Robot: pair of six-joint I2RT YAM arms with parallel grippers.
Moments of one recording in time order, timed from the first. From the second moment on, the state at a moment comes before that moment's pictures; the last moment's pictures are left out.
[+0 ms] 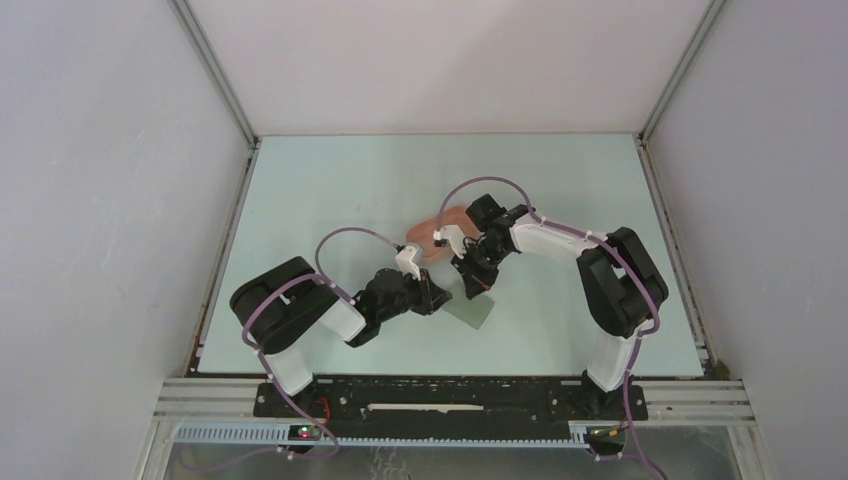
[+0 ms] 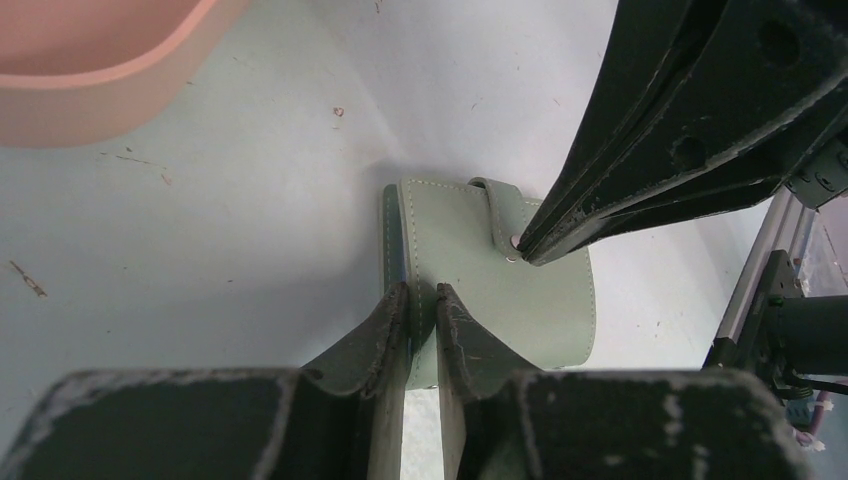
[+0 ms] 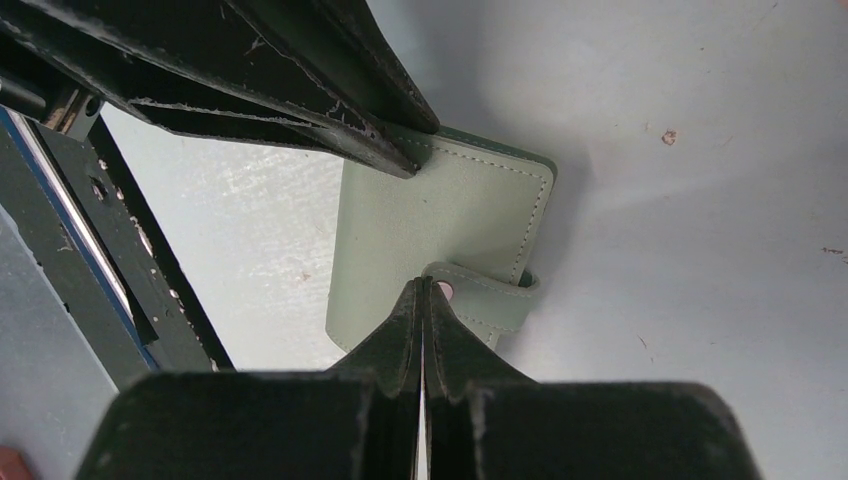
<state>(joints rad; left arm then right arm) -0.81 1.73 0.36 1.01 0.12 -0.64 0.60 1.82 1.21 -0.71 -0.56 -0.45</state>
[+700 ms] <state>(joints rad) -0.81 1.72 0.35 1.01 0.11 -0.65 0.62 1.87 1.26 -0.77 -0.54 -0.46</state>
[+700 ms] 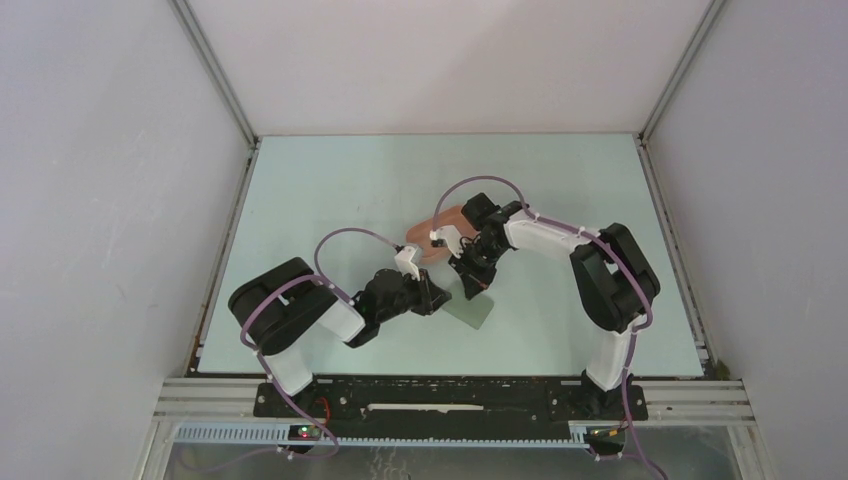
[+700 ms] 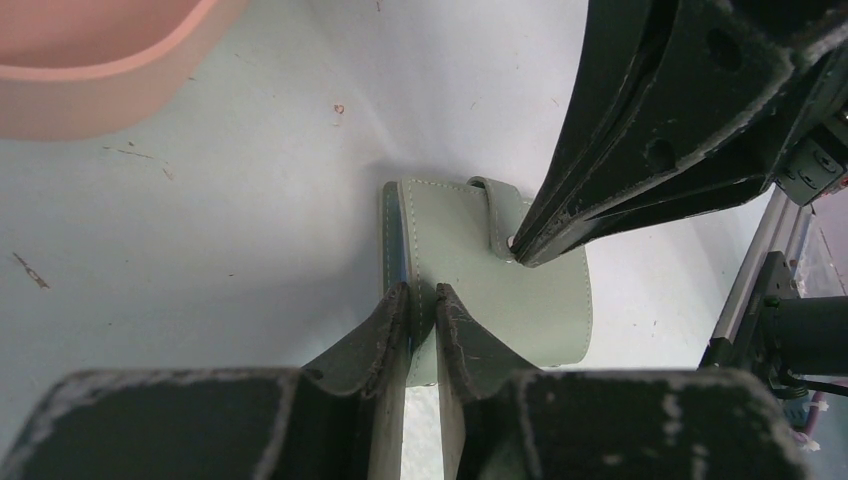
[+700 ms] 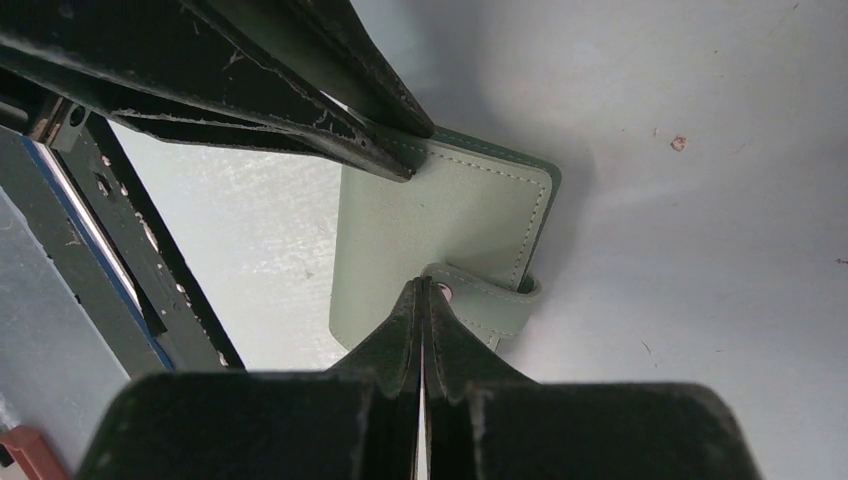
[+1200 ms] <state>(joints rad) -0.81 1.72 0.34 1.03 0.11 -0.65 0.62 1.90 1.30 -0.80 -0.53 -0.44</state>
